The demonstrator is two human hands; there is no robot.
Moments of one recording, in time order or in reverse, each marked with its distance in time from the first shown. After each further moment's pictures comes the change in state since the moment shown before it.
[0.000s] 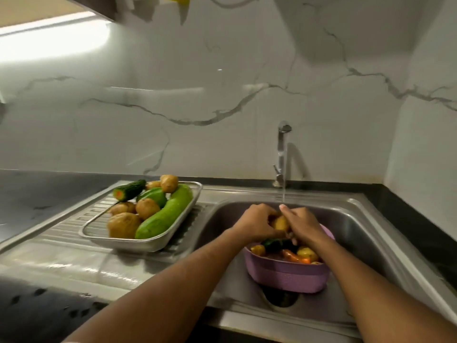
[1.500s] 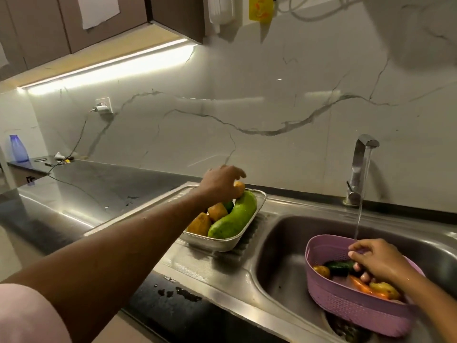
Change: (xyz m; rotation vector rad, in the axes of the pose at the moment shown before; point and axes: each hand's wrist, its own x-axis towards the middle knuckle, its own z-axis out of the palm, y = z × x) left_hand -0.080 -0.090 -0.197 0.429 0.284 -0.258; right_hand -0.002 0.017 -0.005 -0.191 -0.117 0.040
